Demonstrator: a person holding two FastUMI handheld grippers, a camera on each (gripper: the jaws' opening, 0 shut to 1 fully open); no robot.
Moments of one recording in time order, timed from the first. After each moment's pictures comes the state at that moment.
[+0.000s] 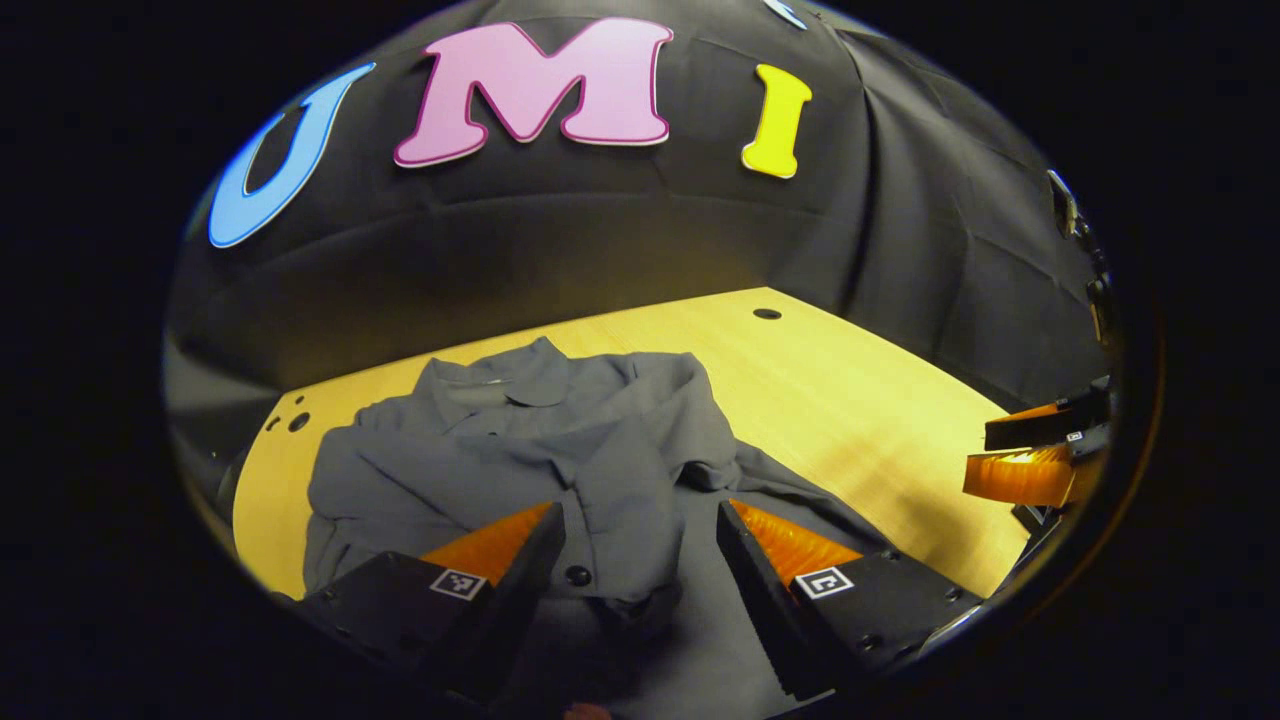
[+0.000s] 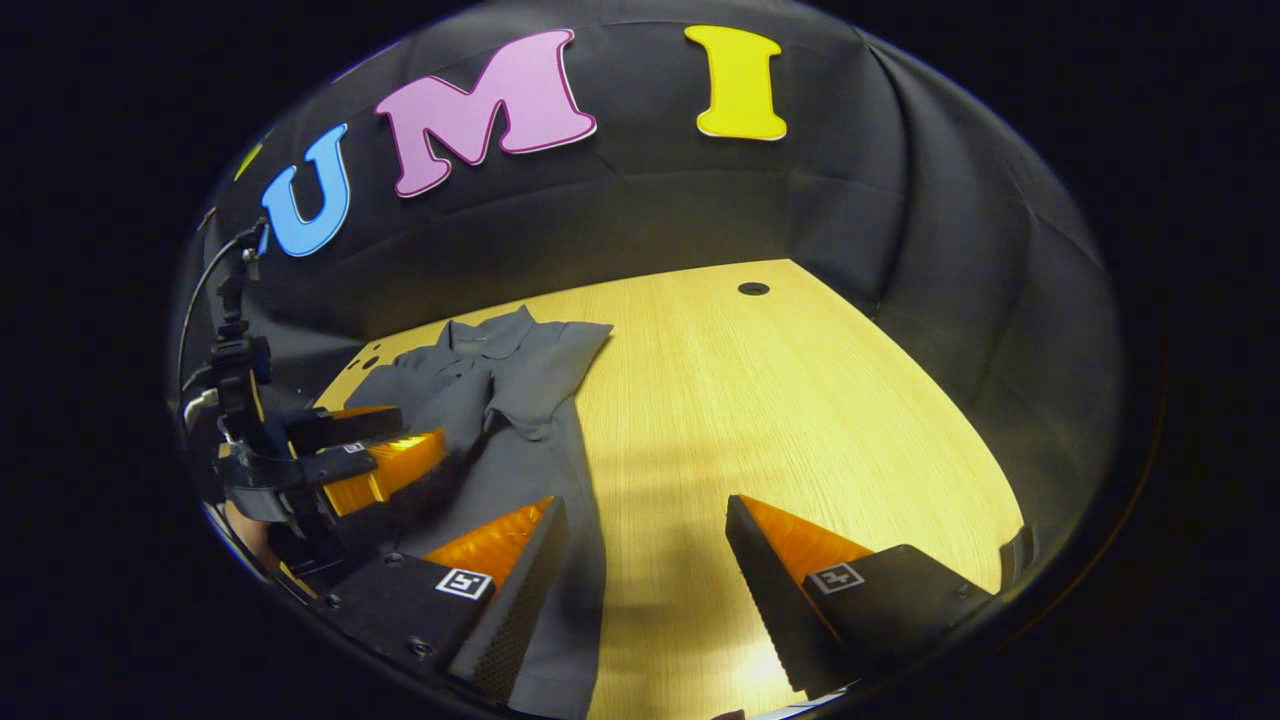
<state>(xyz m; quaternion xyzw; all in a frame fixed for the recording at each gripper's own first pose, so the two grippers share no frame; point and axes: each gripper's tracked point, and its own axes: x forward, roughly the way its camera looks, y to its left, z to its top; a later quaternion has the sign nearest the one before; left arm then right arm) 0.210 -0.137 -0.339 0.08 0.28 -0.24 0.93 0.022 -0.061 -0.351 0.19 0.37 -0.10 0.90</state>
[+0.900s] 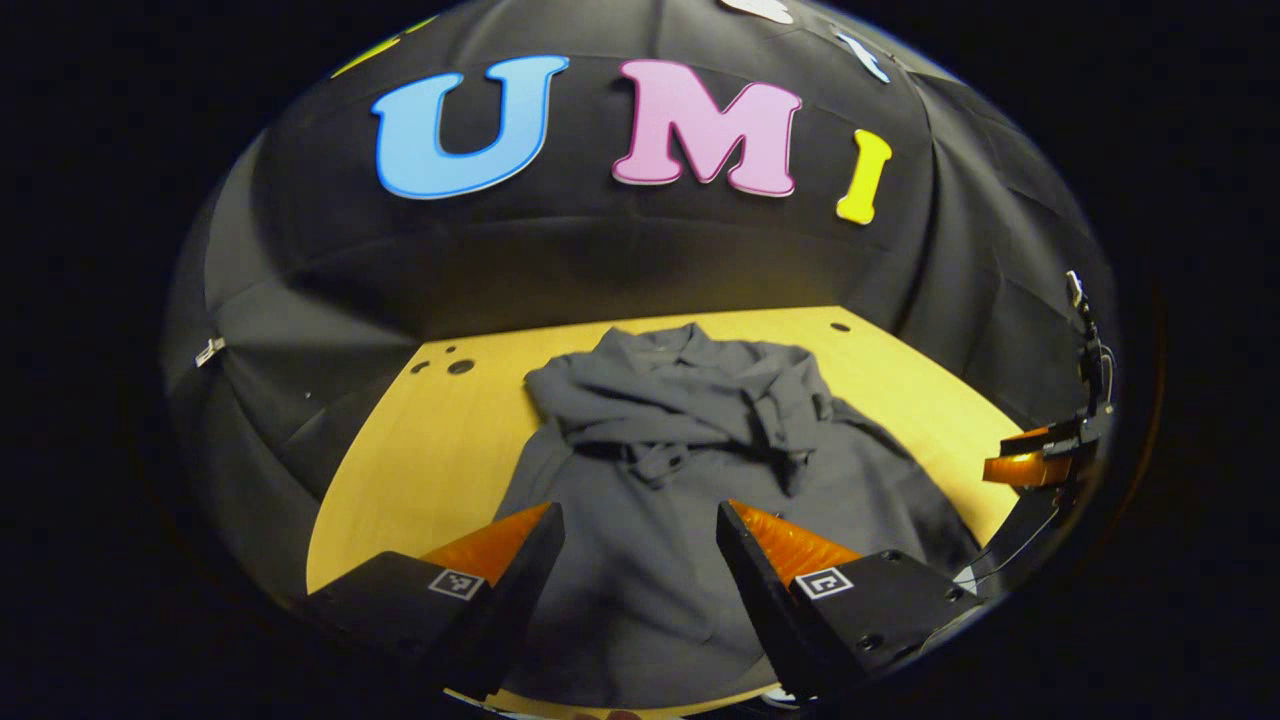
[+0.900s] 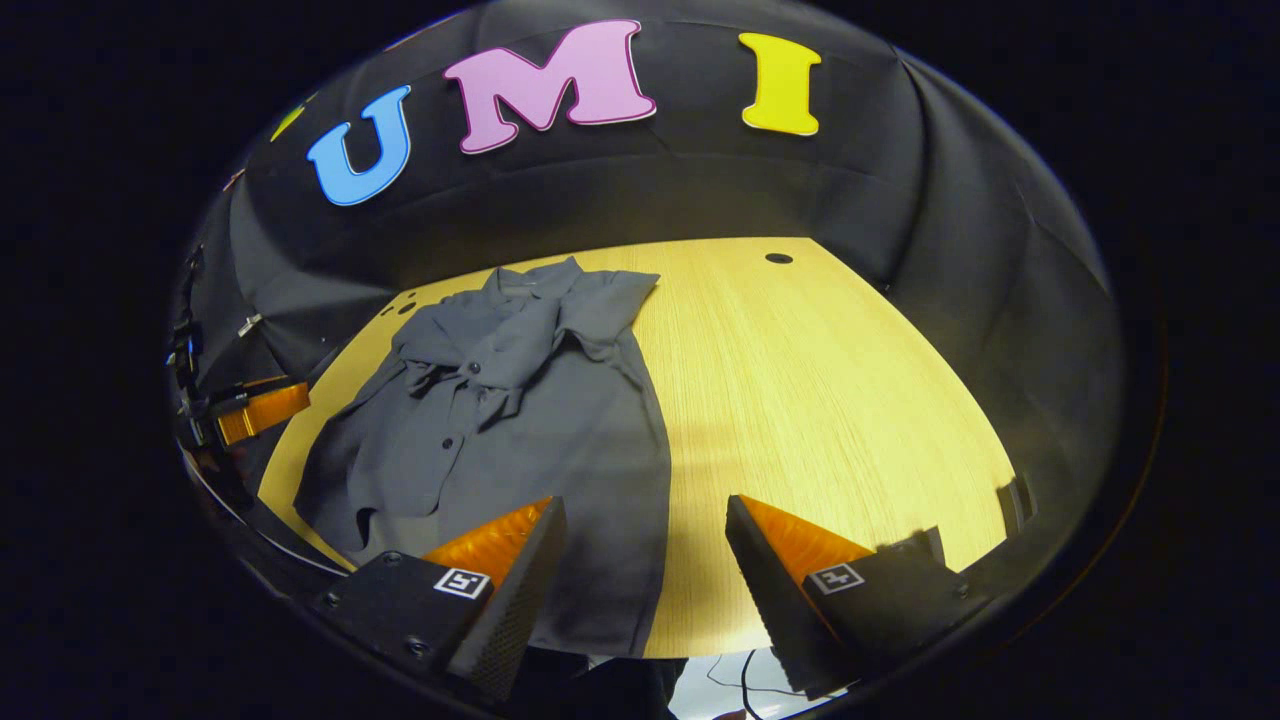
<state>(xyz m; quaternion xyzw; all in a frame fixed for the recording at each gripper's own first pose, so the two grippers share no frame) 0.103 0.100 -0.302 0.05 0.32 -0.13 0.94 -0.062 0.019 -0.335 0.17 0.42 -0.07 0.89</state>
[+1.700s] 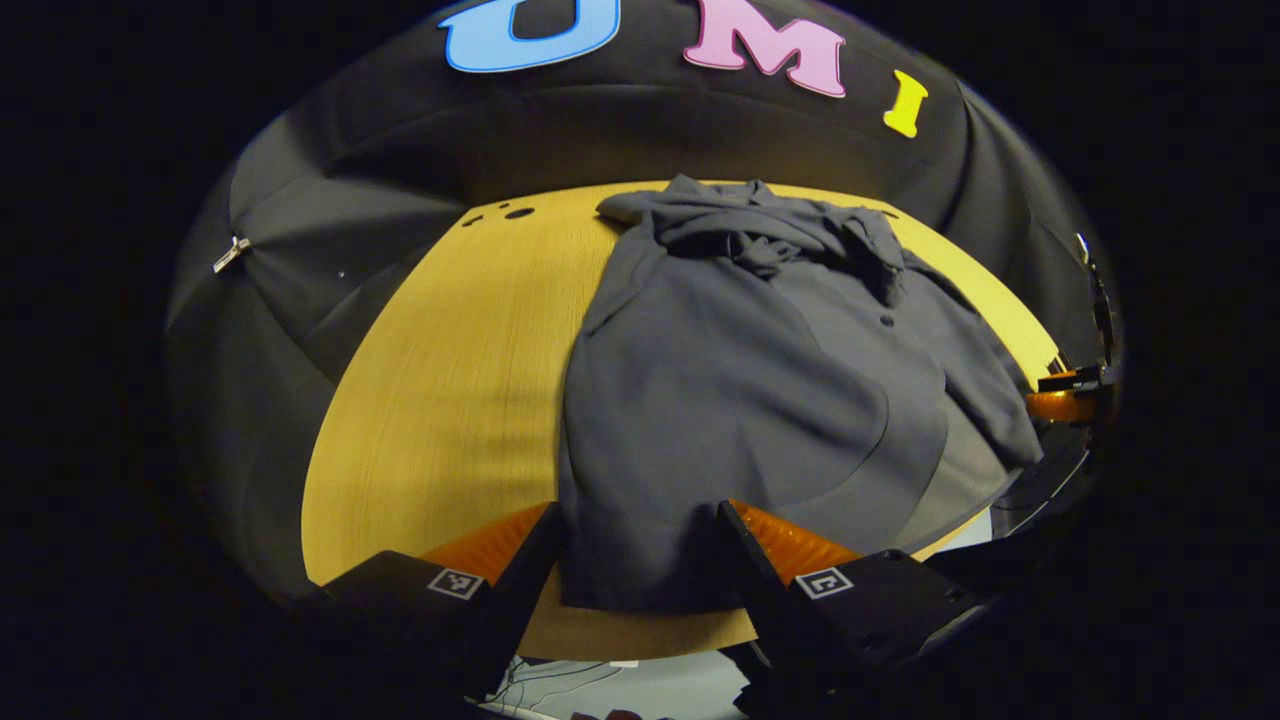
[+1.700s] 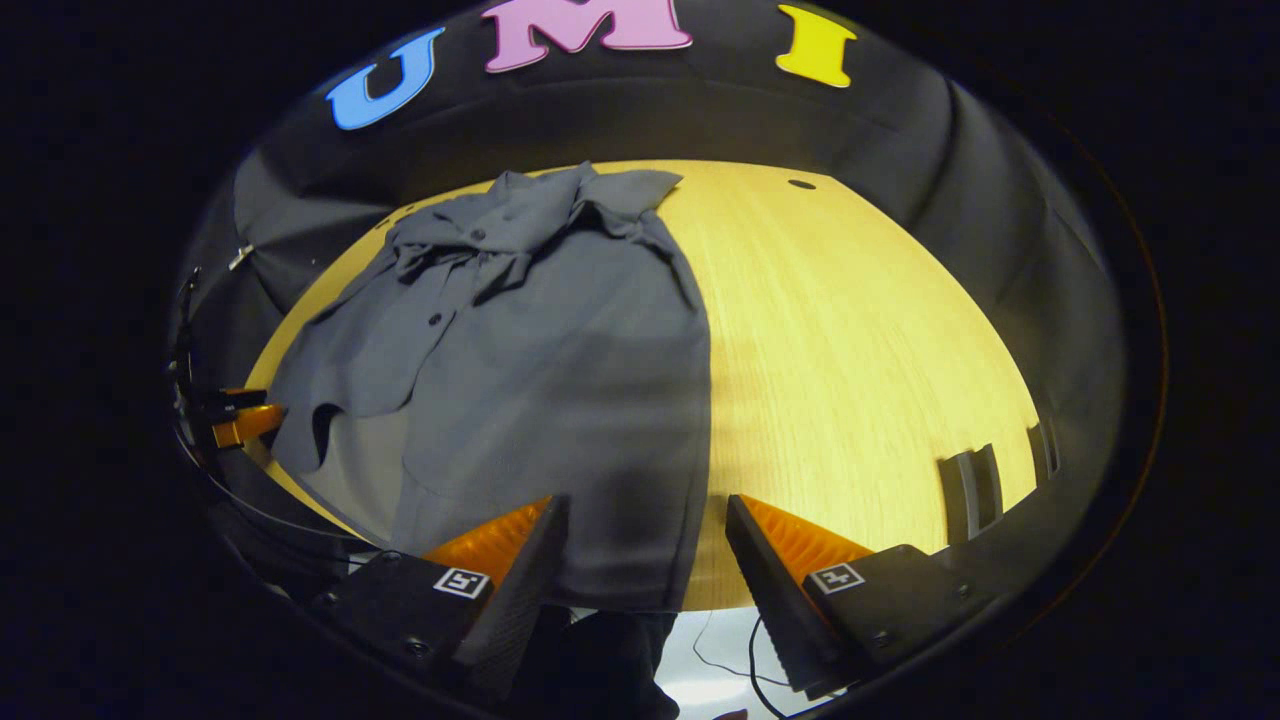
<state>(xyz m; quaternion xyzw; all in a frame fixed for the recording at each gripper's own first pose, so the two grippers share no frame) 0.029 0.201 -0.414 0.07 0.45 -0.10 0.88 -0.108 0.075 -0.405 0.12 0.51 -0.05 0.85</state>
